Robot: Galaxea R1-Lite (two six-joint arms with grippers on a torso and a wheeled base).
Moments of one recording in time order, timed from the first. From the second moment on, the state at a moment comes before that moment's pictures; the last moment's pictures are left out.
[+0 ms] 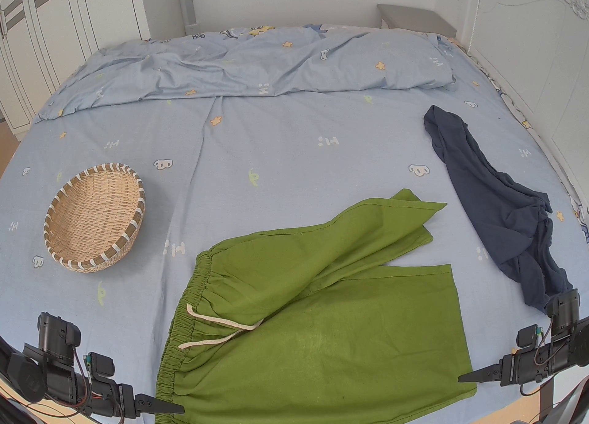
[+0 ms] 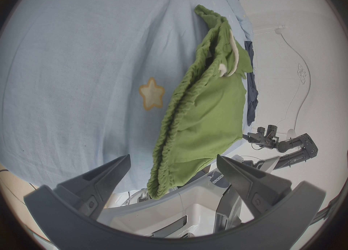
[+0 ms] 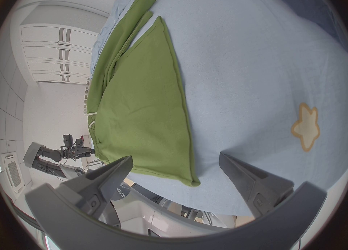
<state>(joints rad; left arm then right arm) 0.04 1.58 -0.02 -0.38 -0.70 -0.22 -0.14 1.69 -0.02 -0.48 0.67 0.09</state>
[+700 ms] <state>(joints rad) 0.05 1.39 -0.60 -0.20 -0.70 -0.61 -0.20 1.54 -0.23 -0.61 0.67 0.11</state>
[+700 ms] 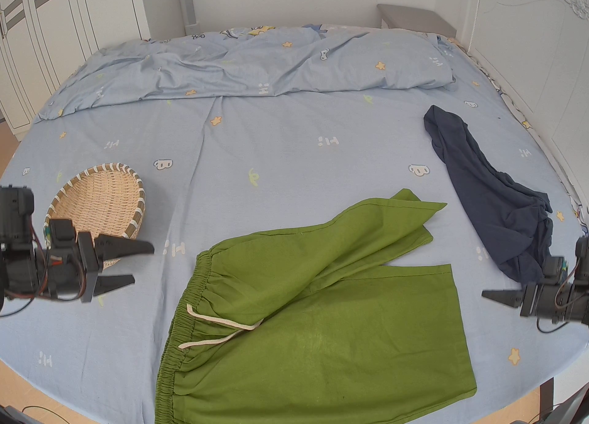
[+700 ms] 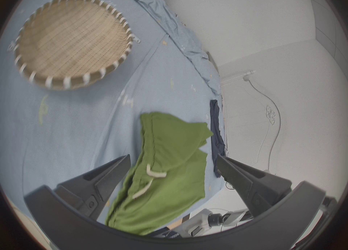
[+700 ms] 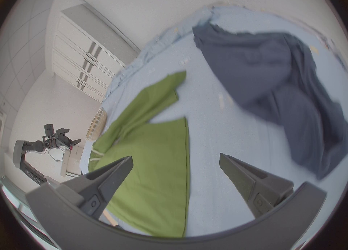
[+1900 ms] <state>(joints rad) -0.11 2.09 -1.10 -0.19 -0.69 -0.57 0.00 1.64 -0.79 -0.45 0.62 0.20</state>
